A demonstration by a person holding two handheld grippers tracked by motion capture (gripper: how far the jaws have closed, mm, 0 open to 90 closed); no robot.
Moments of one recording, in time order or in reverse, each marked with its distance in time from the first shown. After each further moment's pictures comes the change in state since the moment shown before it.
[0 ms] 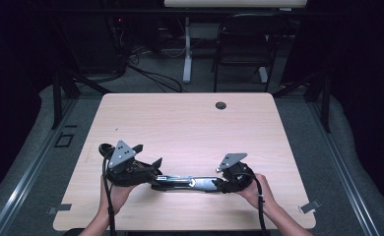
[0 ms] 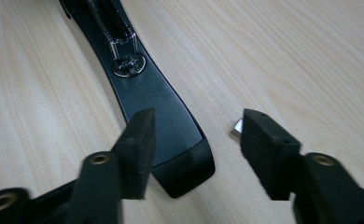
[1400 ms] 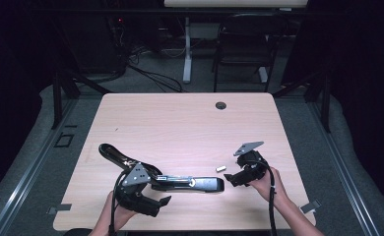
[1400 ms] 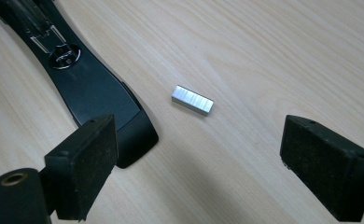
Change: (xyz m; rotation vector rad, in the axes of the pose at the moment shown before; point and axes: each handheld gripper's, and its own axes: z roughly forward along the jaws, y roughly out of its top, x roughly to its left) left arm -0.030 -0.035 0.000 0.244 -0.246 0.078; right arm -0.041 -0.013 -0.015 0.040 -0.047 0.185
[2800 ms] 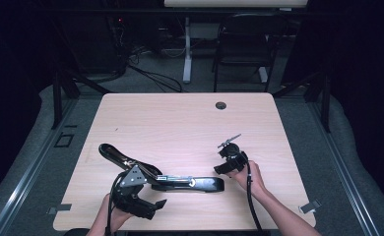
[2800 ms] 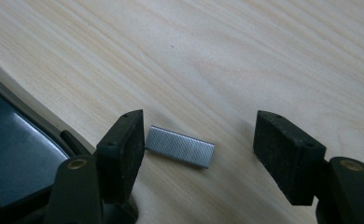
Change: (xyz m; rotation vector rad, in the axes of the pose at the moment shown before) left arm 0.005 -0.011 -0.001 0.048 0.003 -0.019; right arm -0.009 0.025 0.076 0.164 -0.037 0.151
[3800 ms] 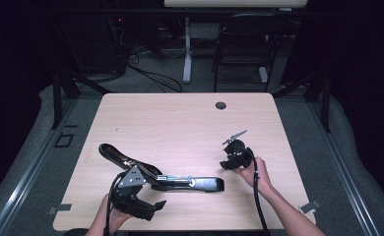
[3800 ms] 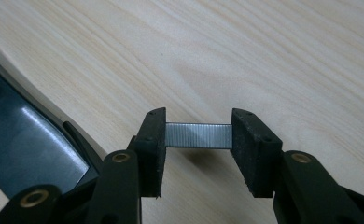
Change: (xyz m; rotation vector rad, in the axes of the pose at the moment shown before) left arm -0.001 -0.001 -0.003 -0.007 -0.013 0.001; right arm -0.011 0.001 -0.021 -0.026 0.007 -0.033
